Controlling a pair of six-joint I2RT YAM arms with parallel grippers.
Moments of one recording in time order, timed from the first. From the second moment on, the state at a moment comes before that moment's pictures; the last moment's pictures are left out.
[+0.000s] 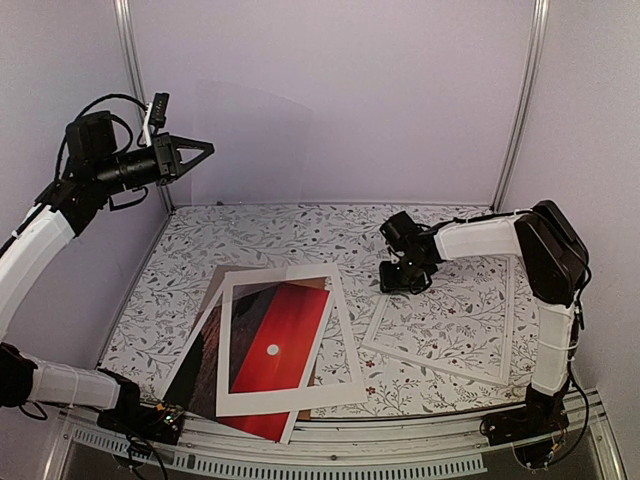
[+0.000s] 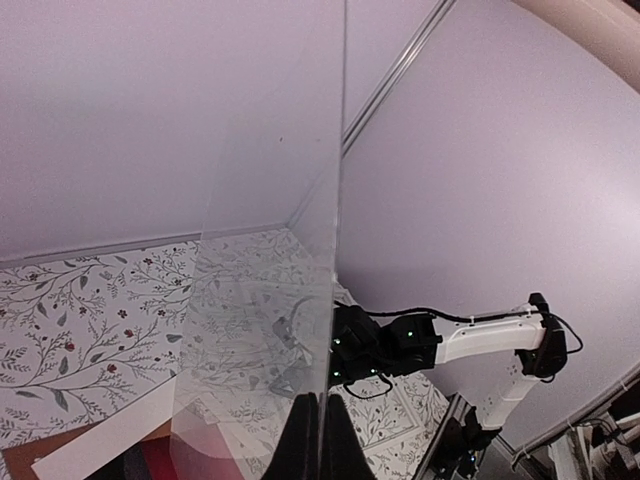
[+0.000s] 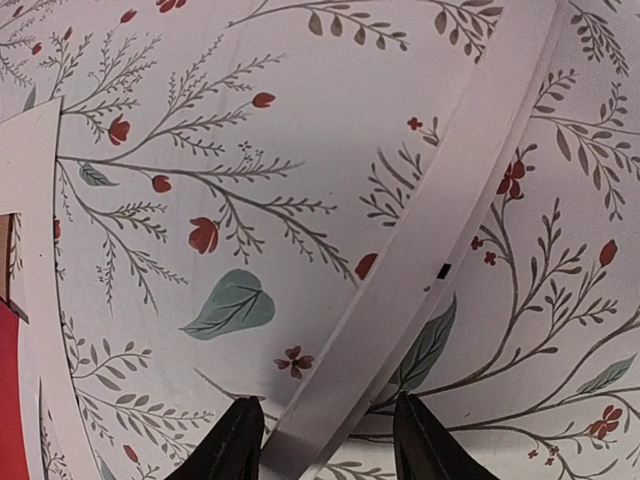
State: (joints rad) left arm -0.25 1.16 1.28 -0.22 0.67 -0.51; right arm 0.64 2.02 1.34 -0.46 0.11 0.50
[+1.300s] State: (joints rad) left arm -0.24 1.17 1.27 -0.17 0.53 -0.56; right arm 0.93 2.05 1.35 -0.33 0.00 0.61
